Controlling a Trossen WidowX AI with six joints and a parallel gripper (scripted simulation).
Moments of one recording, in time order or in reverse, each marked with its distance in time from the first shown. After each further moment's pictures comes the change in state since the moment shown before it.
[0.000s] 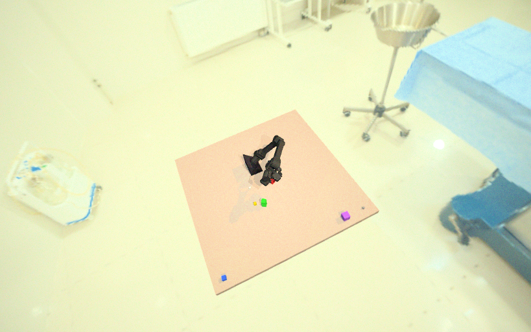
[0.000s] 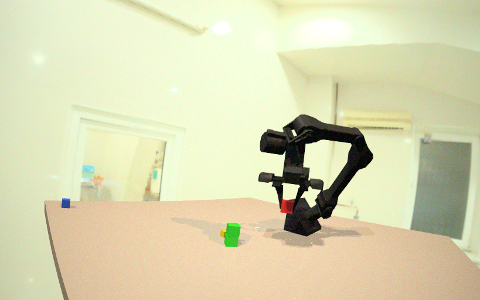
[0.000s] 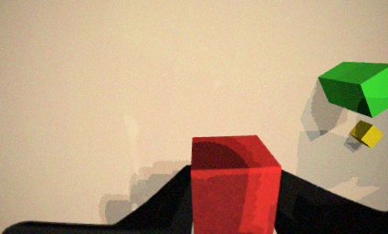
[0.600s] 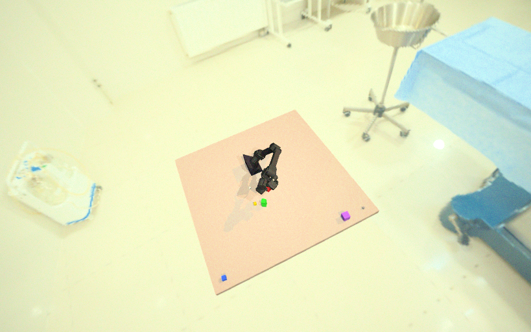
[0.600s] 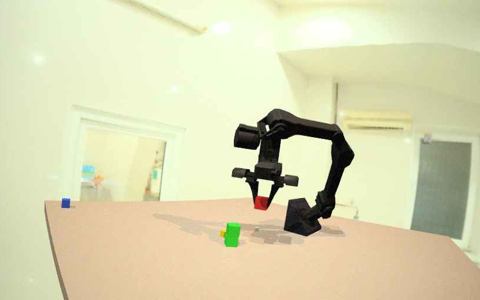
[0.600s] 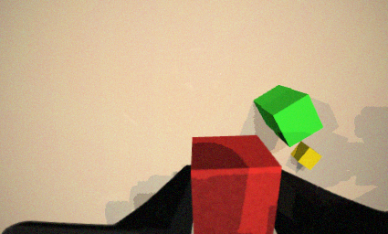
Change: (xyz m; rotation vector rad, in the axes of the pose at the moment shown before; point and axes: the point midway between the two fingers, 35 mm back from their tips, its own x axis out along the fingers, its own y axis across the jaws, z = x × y) arm -0.004 -0.072 0.025 0.000 -0.005 -0.010
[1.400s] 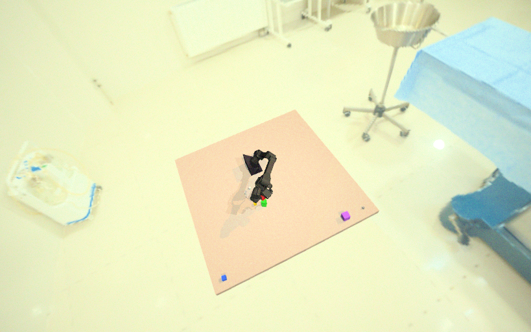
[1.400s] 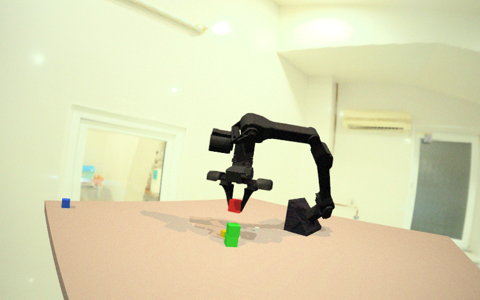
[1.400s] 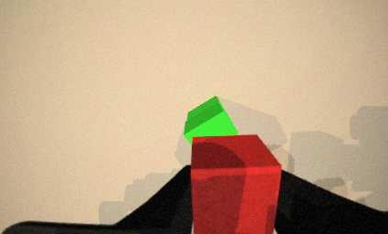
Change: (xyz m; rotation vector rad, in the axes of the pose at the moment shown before) arm 0.020 -0.072 0.007 -0.011 0.000 -0.008
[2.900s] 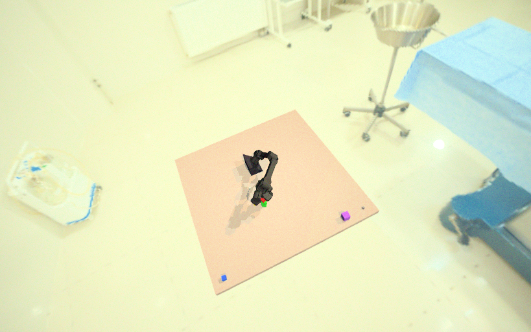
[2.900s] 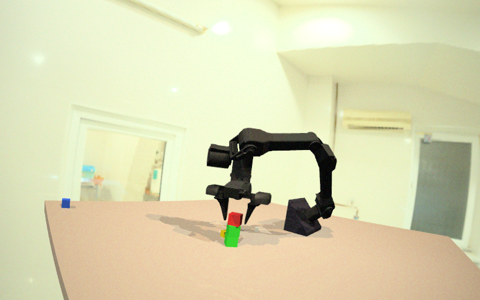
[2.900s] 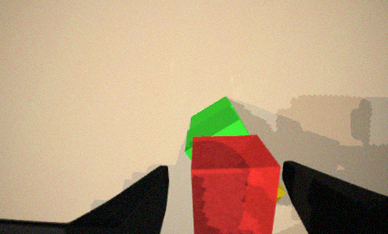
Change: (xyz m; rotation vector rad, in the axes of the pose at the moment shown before) arm 0.041 0.003 -0.004 0.008 0.011 0.019
